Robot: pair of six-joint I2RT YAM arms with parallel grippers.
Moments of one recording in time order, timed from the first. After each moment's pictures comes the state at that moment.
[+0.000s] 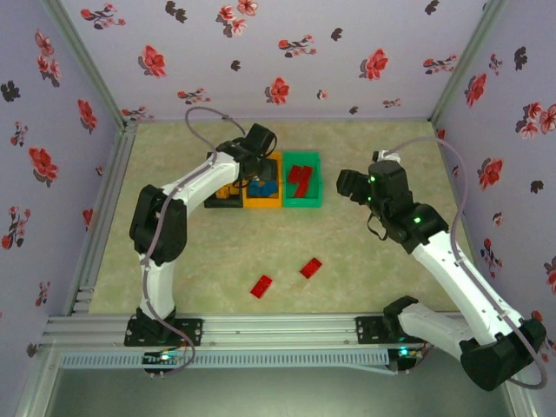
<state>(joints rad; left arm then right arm) -0.62 2.01 1.70 -0.73 -0.20 -0.49 0.49 0.99 1.02 -0.61 0.24 0.56</state>
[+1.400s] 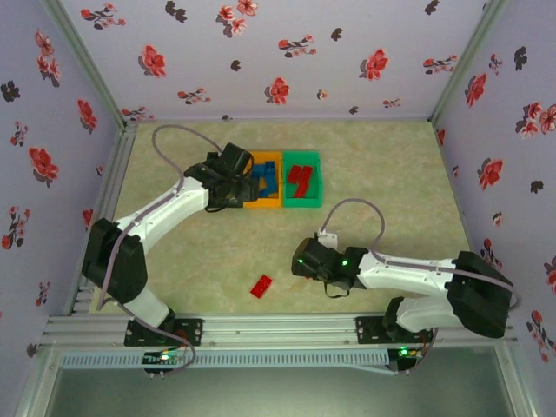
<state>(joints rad) -0.62 1.61 1.31 -0.72 -0.19 -0.50 1.09 1.28 0.60 -0.46 0.26 1.12</state>
